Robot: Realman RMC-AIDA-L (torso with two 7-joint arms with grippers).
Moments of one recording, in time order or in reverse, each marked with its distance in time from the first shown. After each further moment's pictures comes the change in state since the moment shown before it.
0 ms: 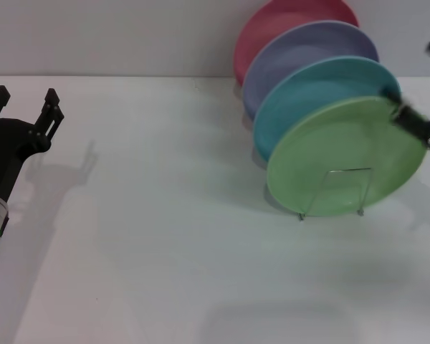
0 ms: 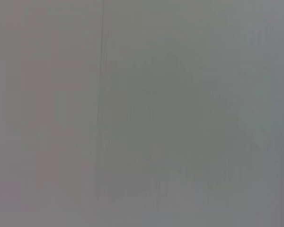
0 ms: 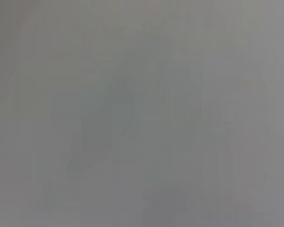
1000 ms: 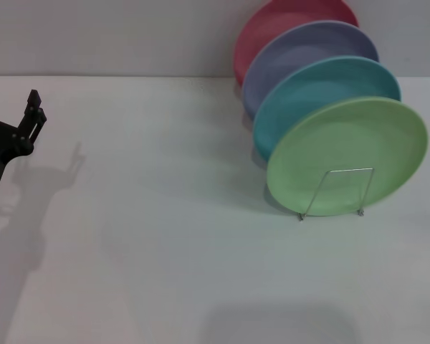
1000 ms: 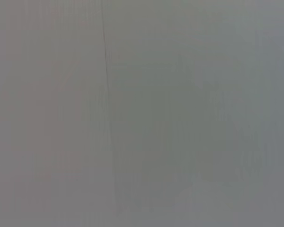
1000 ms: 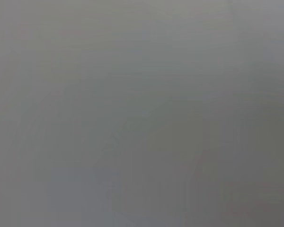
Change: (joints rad) left arm -0.015 -0.004 -0.019 -0.090 -0.003 0.097 0.085; right arm -0.053 0.008 -0.056 -0.432 1.026 -0.046 0.014
